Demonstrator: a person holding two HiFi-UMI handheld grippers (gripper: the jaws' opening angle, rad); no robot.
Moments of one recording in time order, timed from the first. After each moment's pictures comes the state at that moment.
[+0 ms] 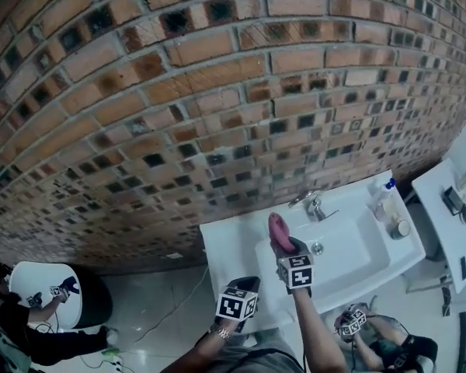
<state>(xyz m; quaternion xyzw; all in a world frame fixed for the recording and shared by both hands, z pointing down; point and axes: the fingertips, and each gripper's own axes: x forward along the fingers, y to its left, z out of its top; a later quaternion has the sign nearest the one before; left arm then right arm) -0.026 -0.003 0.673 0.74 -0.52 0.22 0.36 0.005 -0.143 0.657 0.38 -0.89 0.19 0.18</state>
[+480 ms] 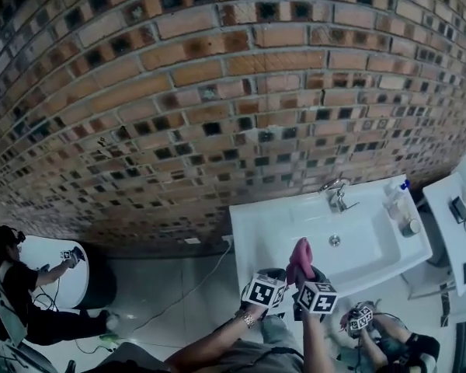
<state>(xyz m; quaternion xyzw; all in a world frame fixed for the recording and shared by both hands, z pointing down) -0.024 0.057 0.679 0.76 -0.50 0.22 0.35 0.019 0.022 0.660 0.41 -0.84 0.32 0.14</state>
